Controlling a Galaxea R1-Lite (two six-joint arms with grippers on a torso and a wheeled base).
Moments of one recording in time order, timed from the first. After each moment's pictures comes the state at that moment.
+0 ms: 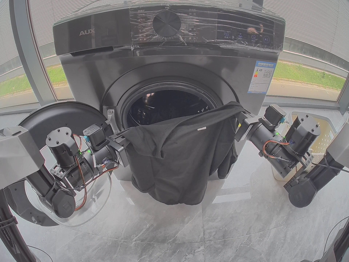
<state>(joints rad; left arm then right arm) -0.34 1.99 -0.55 -1.55 -0.32 -0.02 0.51 1.96 -0.68 -1.55 -0.01 0.17</state>
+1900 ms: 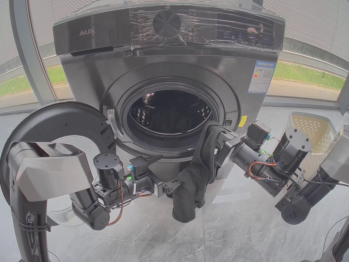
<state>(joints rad) -0.49 2.29 -0.66 -1.55 -0.38 0.06 0.66 1.98 -0.62 -1.55 0.00 0.17</state>
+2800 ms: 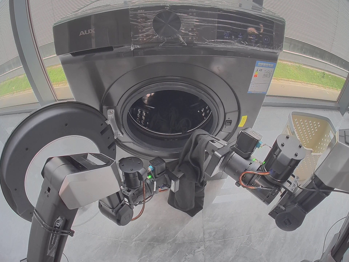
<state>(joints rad) -0.53 2.53 -0.96 -1.55 -0.31 0.05 0.72 2.00 -0.63 -1.55 0.00 0.19</state>
